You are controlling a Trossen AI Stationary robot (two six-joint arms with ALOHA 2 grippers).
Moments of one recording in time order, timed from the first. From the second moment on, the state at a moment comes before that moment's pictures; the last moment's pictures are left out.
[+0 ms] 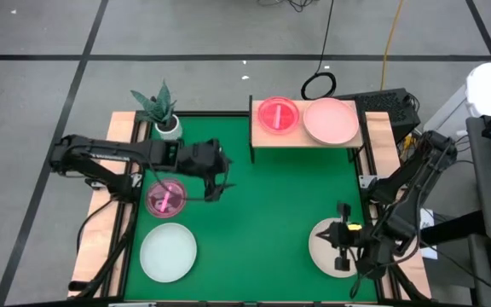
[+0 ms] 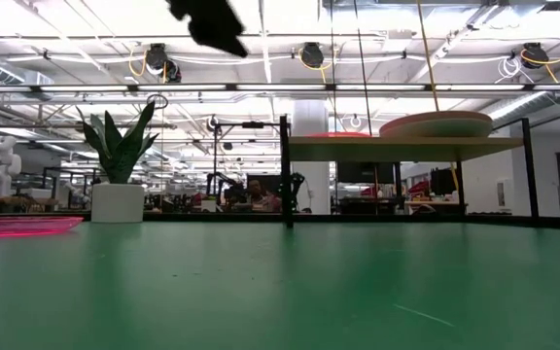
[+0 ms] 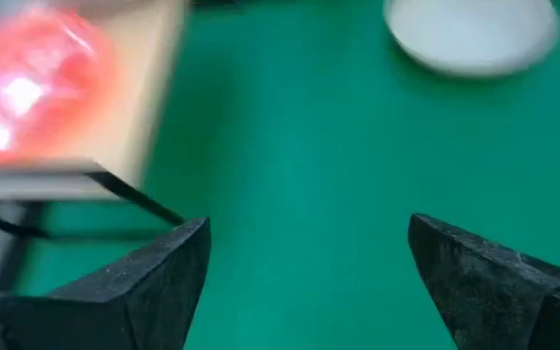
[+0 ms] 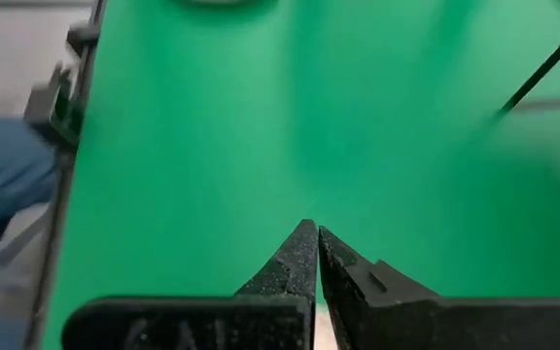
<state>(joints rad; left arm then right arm) -0.03 1.38 1.24 -0.57 -0.11 0.04 0.96 1.26 1.03 -0.89 0.72 0.91</state>
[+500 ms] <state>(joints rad) -0.52 1.37 1.23 -0.79 -0.35 -0.27 0.96 1.50 1.05 -0.60 0.37 1.03</state>
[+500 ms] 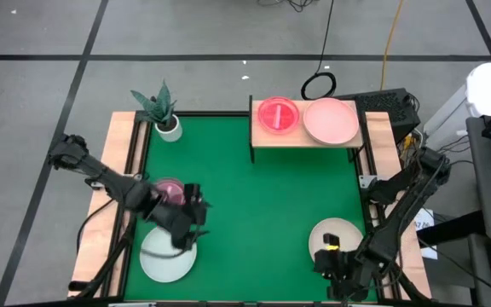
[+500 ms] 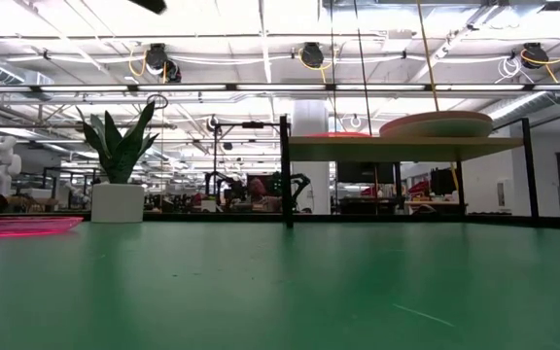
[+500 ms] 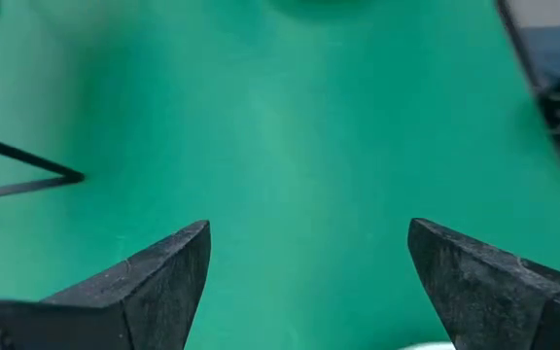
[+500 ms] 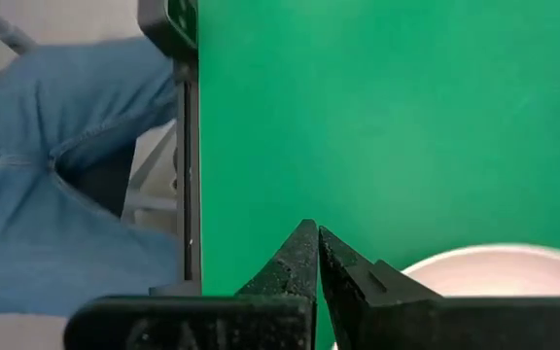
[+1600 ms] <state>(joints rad) -0.72 1.37 0.97 -0.64 -0.54 -0.49 0.99 1.68 1.09 -0.70 0.18 1.26</state>
